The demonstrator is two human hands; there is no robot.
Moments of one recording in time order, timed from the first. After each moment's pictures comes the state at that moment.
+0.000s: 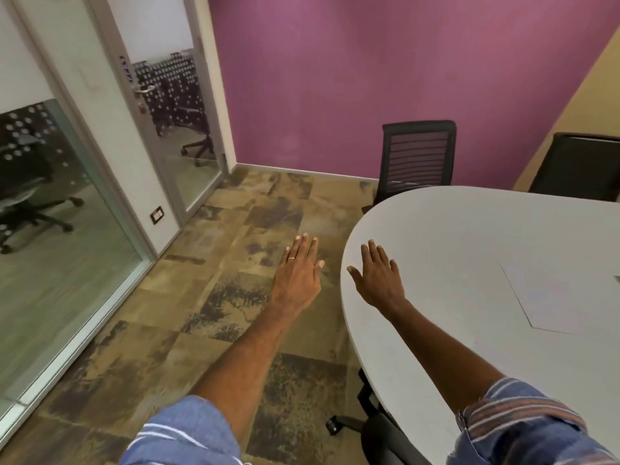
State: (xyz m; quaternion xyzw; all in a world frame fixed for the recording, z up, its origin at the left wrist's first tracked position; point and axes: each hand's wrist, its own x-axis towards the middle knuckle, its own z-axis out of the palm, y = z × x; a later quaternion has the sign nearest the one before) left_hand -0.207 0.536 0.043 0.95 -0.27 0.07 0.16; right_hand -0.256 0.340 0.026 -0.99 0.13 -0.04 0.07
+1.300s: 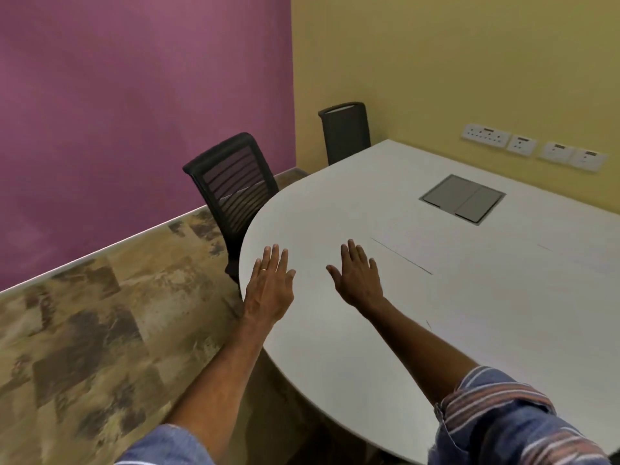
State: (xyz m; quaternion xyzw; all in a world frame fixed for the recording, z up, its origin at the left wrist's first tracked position) left_hand 0.106 0.285 0.024 0.77 -0.62 0.04 0.15; right_hand -0.081 0.187 0.026 -0.83 0.54 -0.10 0.09
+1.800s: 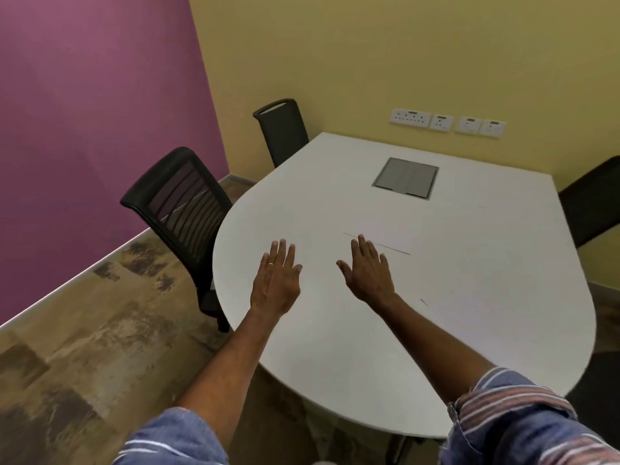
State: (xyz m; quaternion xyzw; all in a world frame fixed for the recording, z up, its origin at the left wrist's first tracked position) left_hand 0.182 0.197 0.019 0.65 -0.75 0.00 0.16; right_hand -0.037 0.170 0.023 -0.73 0.68 -0.11 0.06
